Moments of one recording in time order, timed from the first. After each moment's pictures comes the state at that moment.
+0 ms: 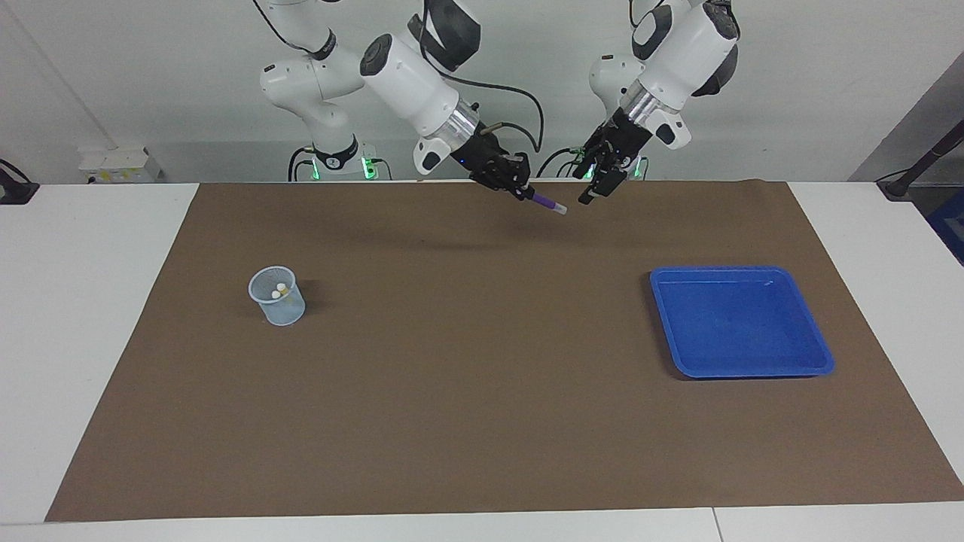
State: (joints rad) left arm -0.26 -0.46 -0.11 -2.36 -0.54 2.08 -1.53; right arm 0.34 -0.06 0.26 -2.04 0.78 2.32 0.60
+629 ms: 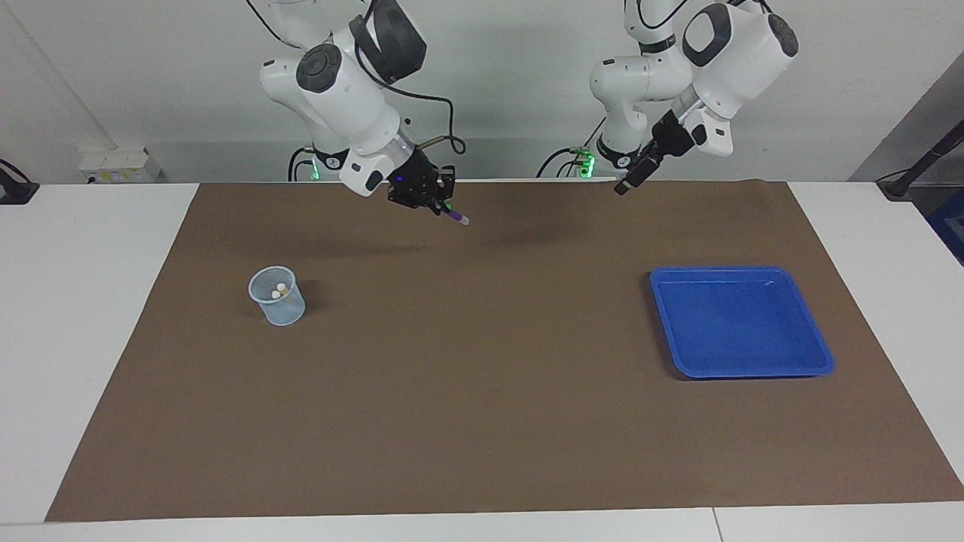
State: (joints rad) left arm 0.01 -0.49 -0.09 -2.35 -0.48 1.78 -0.76; right arm 0.11 -0.09 0.25 -1.97 0.44 1.84 0.19
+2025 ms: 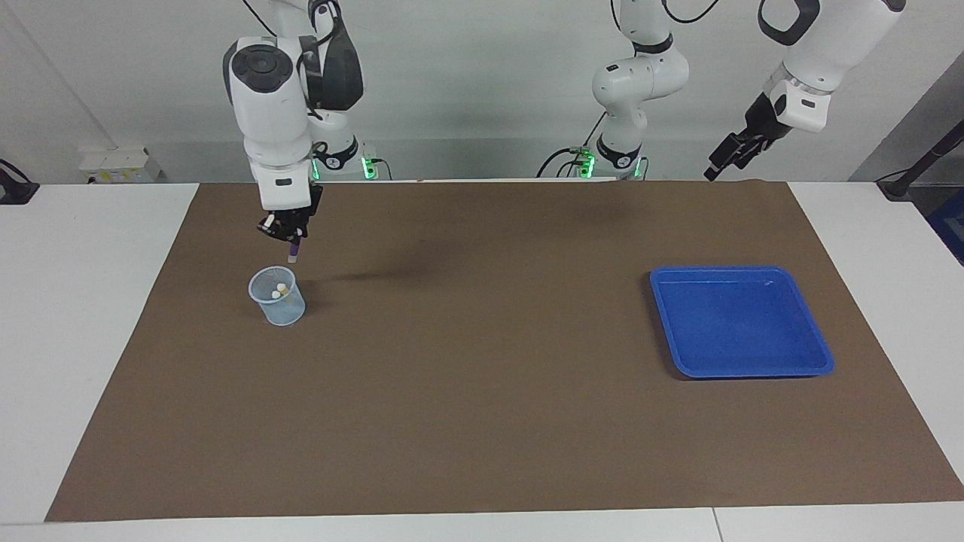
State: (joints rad) left arm 0.24 -0.35 -0.09 -2.05 -0.12 1.65 -0.25; right arm -0.14 -0.09 0.25 -2.02 -0.16 1.90 -0.94
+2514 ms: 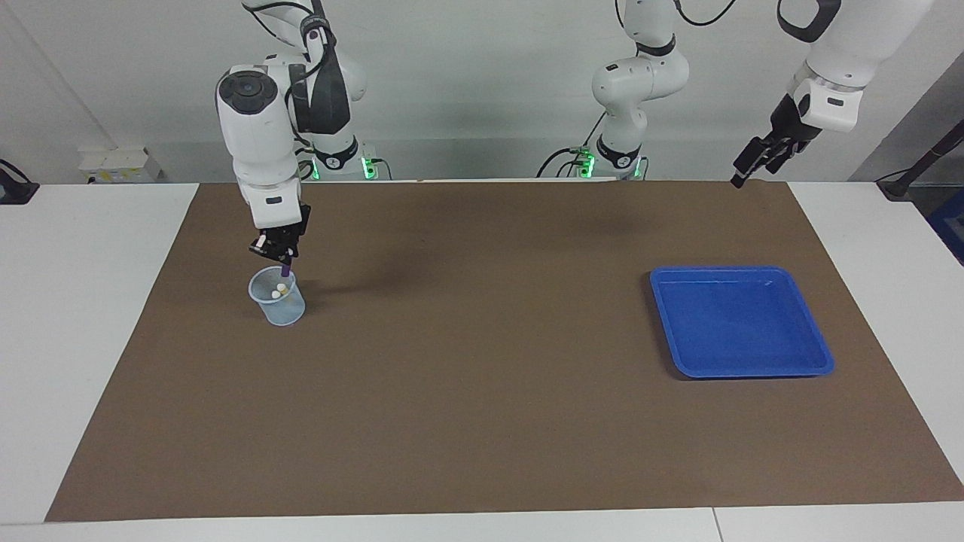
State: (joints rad) left arm 0.11 -0.27 -0.02 -1.92 -0.04 1.63 -0.24; right arm -0.14 -0.09 0.25 -2.09 -0.16 2.01 -0.94
